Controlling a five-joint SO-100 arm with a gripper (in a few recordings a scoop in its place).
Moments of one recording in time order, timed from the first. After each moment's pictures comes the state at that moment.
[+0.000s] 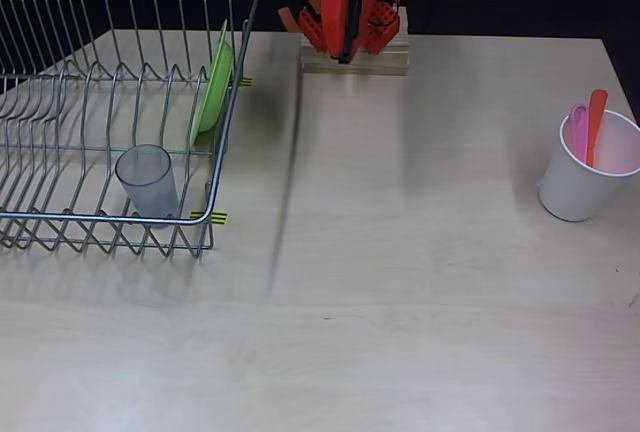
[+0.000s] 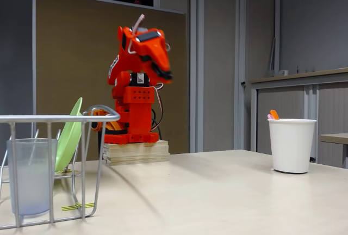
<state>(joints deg) 0.9 187.1 156.8 69.2 22.2</state>
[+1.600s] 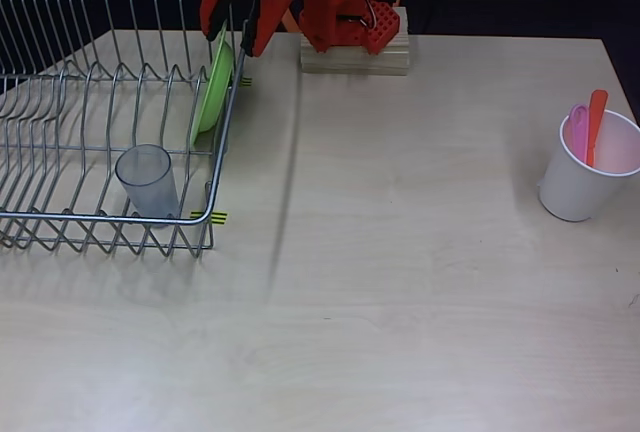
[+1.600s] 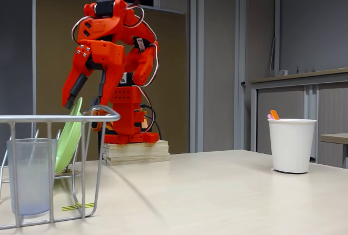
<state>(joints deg) 41.0 143.2 140.8 78.9 64.8</state>
